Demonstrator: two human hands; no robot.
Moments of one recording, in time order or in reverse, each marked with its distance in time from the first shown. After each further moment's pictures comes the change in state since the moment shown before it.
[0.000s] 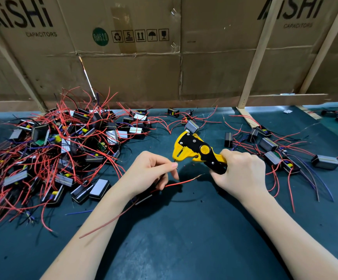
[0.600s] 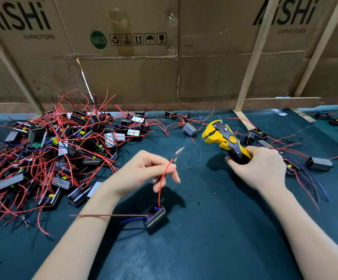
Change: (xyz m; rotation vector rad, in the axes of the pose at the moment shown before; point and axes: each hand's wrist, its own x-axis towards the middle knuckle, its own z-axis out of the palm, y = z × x) left_hand -0.004 0.005 -0.012 -0.087 -0.208 0.176; right_hand 0.016 0.045 -0.011 0.075 -0.065 0.381
